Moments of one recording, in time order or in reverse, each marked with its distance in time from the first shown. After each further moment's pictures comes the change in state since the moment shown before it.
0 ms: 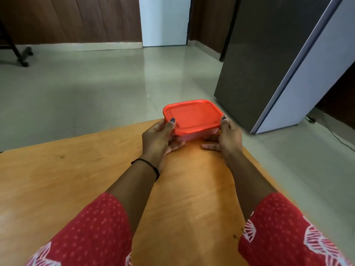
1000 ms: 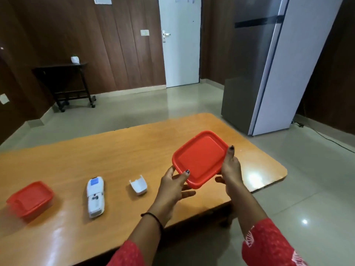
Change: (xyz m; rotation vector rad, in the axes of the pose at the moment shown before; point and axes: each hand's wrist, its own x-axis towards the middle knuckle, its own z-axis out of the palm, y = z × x) left_hand -0.510 -0.036 -0.146 0.307 -0.130 0.030; right_hand -0.509 -0.032 -0.127 0.007 -0.016 -0.015
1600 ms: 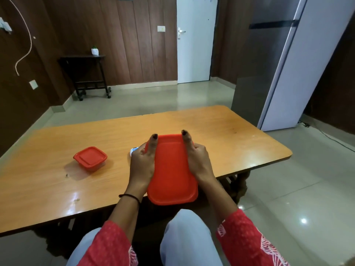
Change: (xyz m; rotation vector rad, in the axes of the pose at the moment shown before) left_hand -0.140 0.032 -0.147 0.210 0.325 0.522; right_hand -0.202 -0.011 0.099 -0.151 -0.427 -0.345
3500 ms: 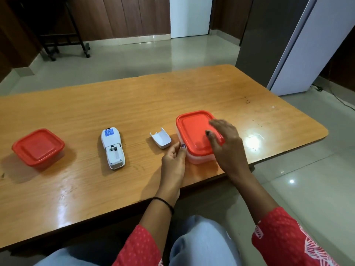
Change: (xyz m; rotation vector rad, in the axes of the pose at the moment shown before) left_hand 0.055 -0.148 0.124 -0.241 -0.072 -0.474; right_hand 0.096 0.141 -0.063 -0.576 0.181 -0.203
